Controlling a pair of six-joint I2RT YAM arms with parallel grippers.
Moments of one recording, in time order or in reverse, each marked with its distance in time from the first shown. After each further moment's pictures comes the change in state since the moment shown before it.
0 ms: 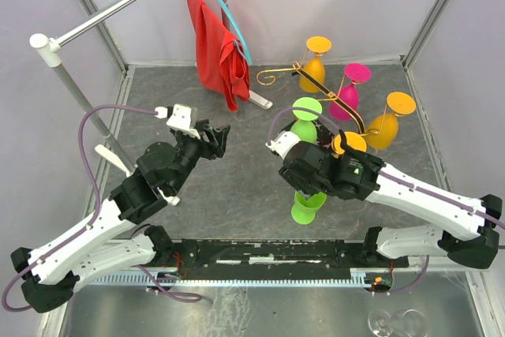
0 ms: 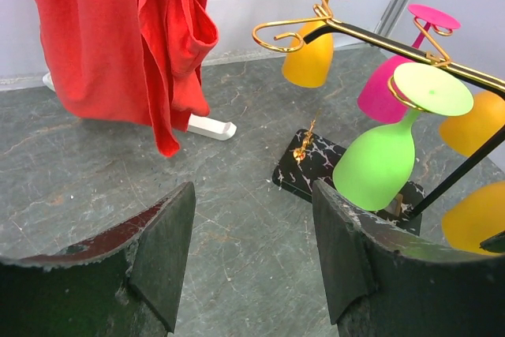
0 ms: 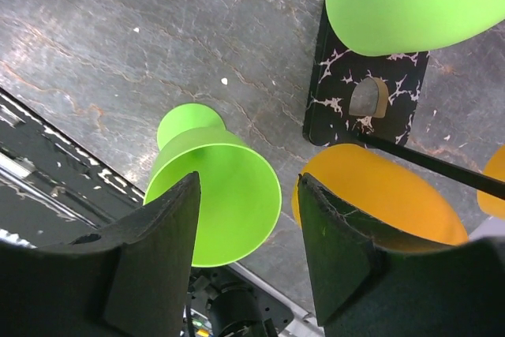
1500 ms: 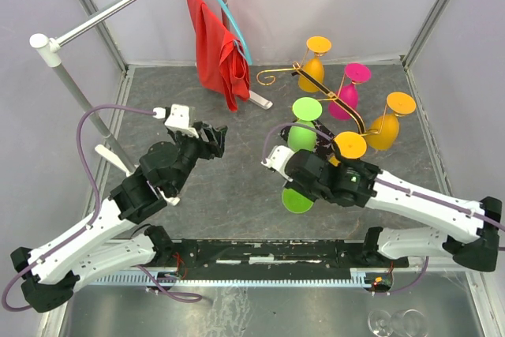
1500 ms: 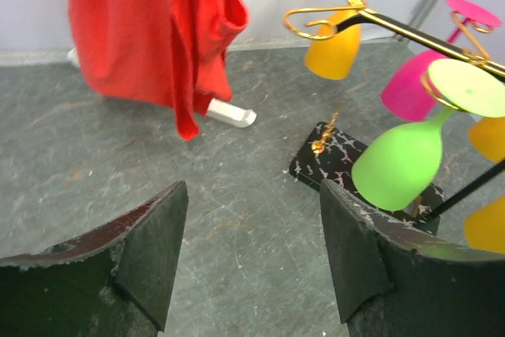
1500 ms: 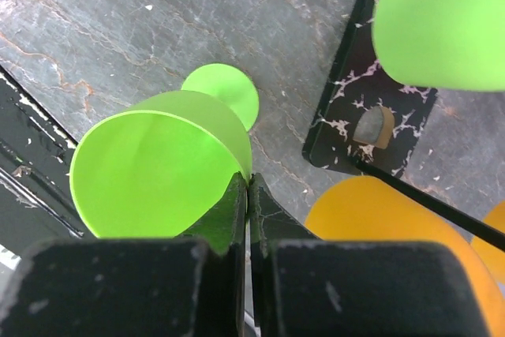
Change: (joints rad) left arm 0.000 -0.003 -0.001 -0.037 -0.052 -0.023; right arm 0.002 -0.027 -0.168 0.144 -0.075 -0.203
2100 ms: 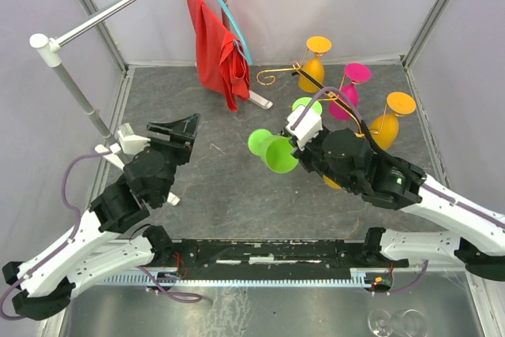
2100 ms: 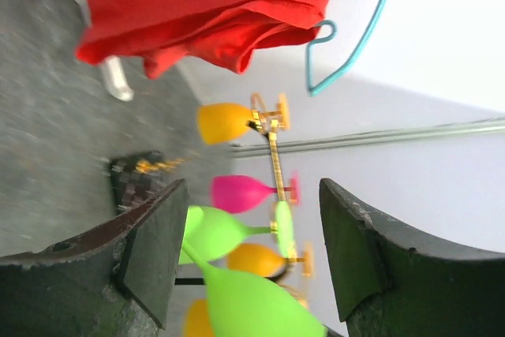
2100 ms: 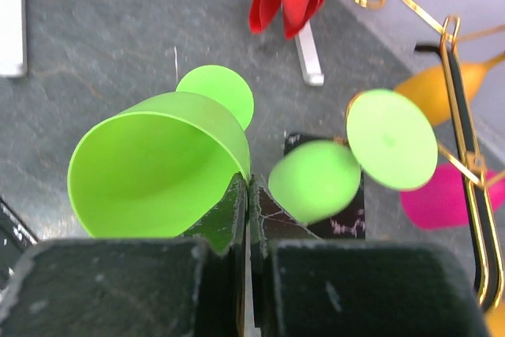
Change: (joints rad) left arm 0.000 -0.080 0.053 -0.262 -0.279 -1.112; right arm 0.000 -0.164 0.158 0.295 0.122 -0.056
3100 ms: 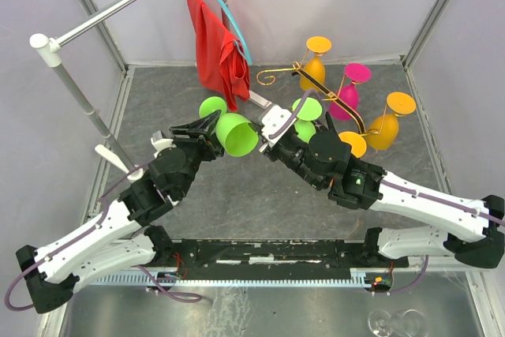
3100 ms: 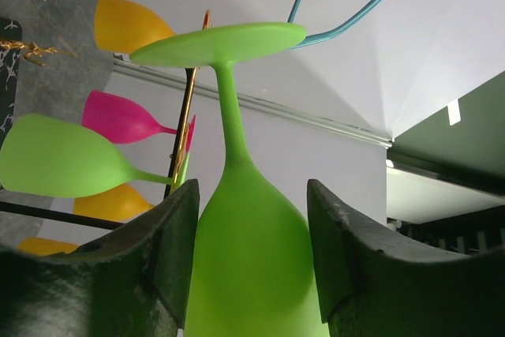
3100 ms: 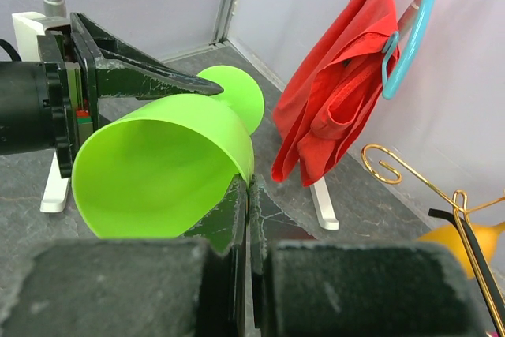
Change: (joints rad) left arm 0.001 0.077 -0.166 0.324 0.204 -0.591; right arm 0.070 0.144 -0.084 0.677 -0.059 -0.213
